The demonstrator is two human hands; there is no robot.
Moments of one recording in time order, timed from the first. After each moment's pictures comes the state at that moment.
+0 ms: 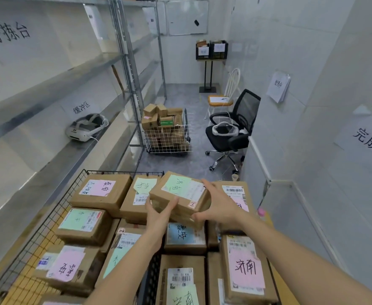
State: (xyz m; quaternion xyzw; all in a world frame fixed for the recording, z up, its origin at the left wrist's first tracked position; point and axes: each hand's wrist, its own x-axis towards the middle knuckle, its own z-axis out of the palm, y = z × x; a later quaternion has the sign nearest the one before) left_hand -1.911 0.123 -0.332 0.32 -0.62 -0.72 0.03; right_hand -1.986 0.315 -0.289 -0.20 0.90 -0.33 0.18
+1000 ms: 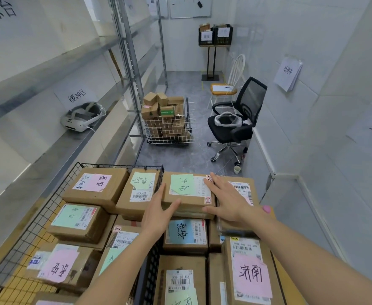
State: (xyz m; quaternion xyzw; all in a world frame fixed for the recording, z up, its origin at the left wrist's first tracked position) left_hand -1.937 0.104 -0.357 0.17 -0.87 -0.45 0.04; right_hand -2.039 0.330 -0.343 -0.29 0.94 -0.13 0.14
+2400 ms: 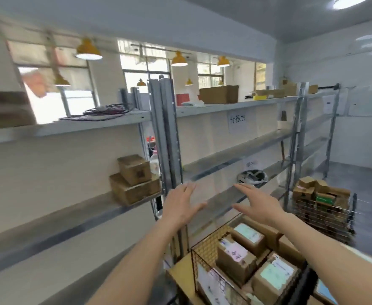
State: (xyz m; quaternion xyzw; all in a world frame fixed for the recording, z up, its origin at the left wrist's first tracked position) left_hand -1.487 -0.044 -0.058 0.34 -0.91 -0.05 0.23; right_hand -1.708 0.106 -0.063 -0.57 0.79 -0.22 -0.02
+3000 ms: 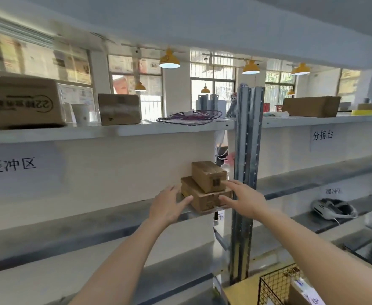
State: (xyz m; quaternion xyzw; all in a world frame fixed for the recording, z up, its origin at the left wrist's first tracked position) left_hand -1.247 -0.171 -0.037 0.53 -0.80 -0.06 0.28; right_hand -1.495 -0.099 -0.004 -0.70 0.68 -0.21 -0.01
